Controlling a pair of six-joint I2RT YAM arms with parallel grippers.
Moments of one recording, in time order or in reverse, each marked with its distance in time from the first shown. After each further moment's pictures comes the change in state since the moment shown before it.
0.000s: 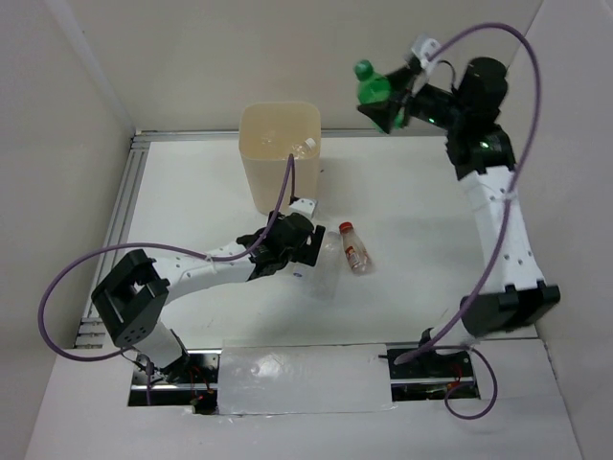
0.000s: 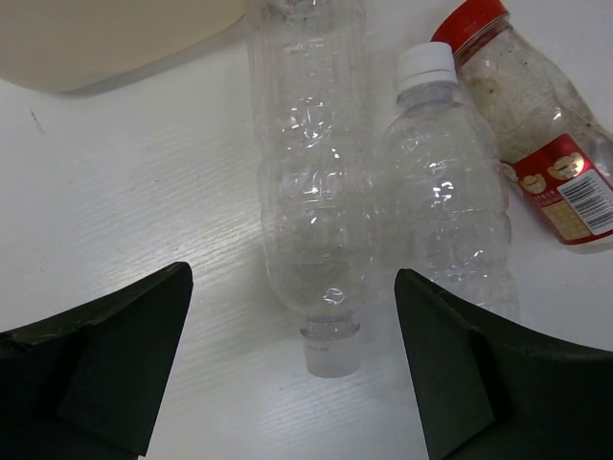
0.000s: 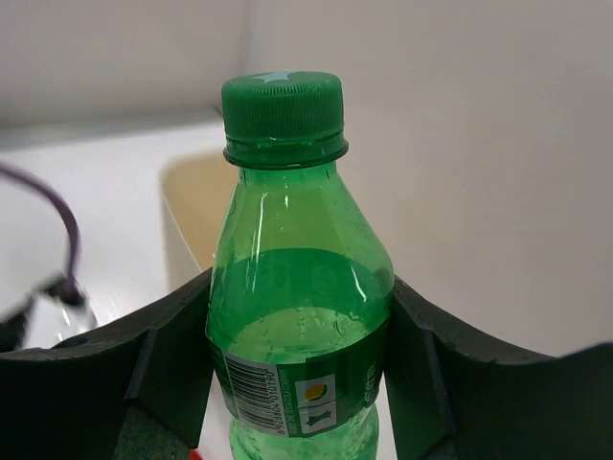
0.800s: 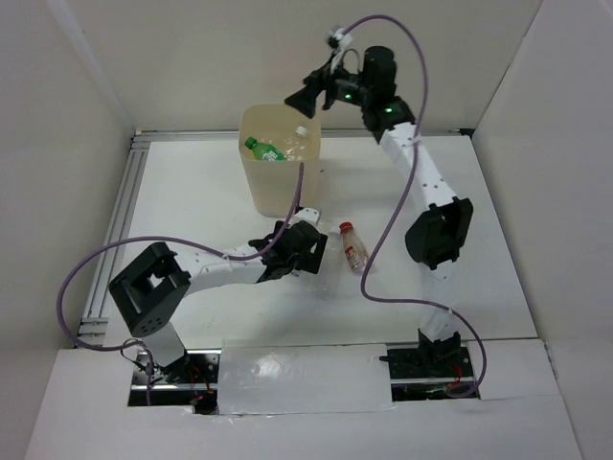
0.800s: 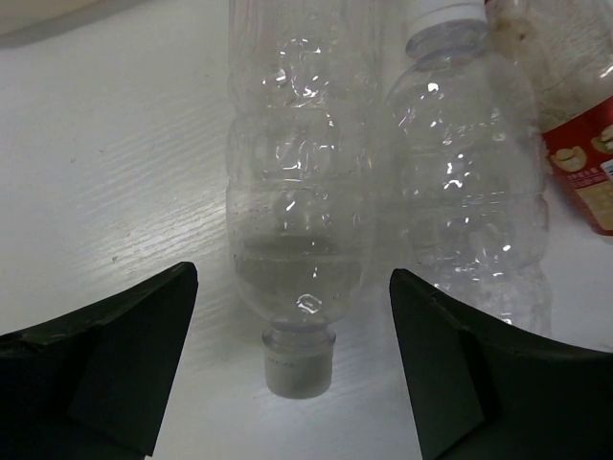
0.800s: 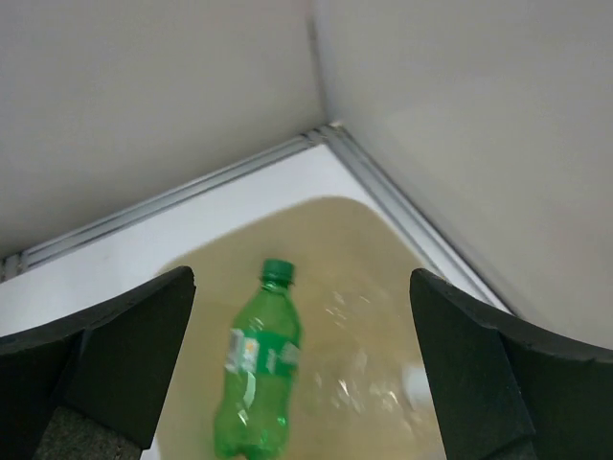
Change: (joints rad) left arm -0.016 0.065 -0.024 0.043 0.023 -0.064; right arm 0.322 0.732 0.541 0.247 0.083 0.457
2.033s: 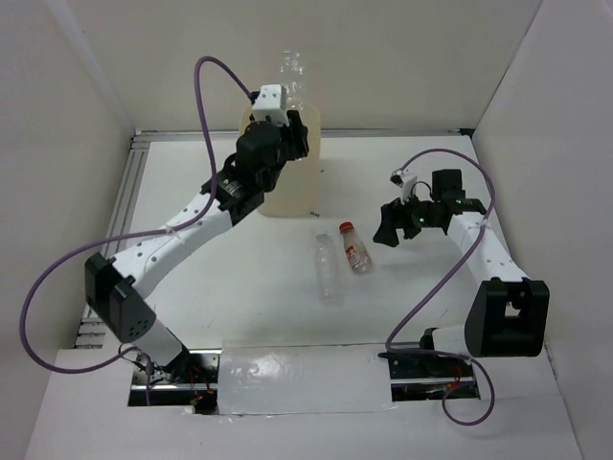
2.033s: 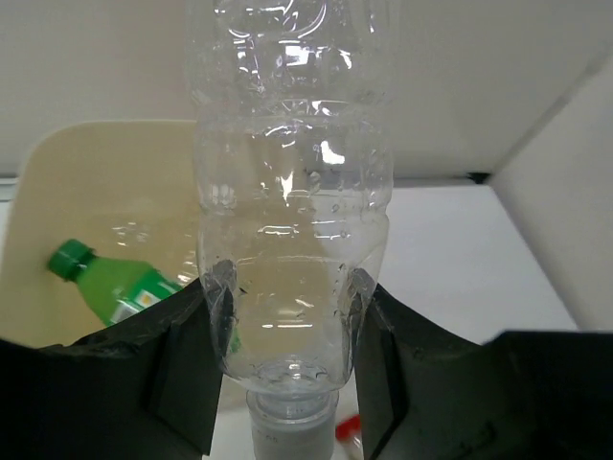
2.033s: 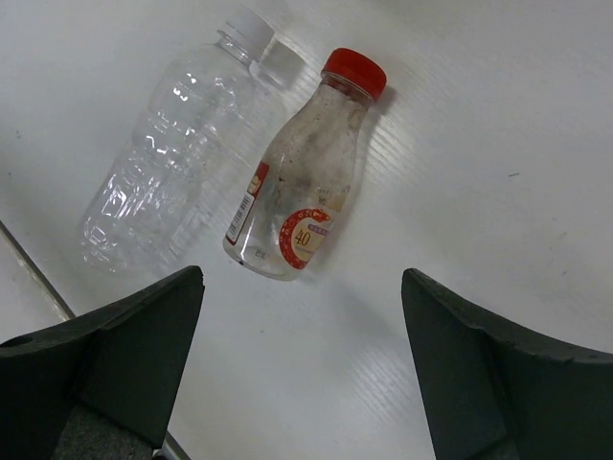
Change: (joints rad) left arm 0.184 -0.092 0.571 0.089 -0.068 0.148; right arm -0.413 -0.833 -1.348 -0.504 0.059 -0.517
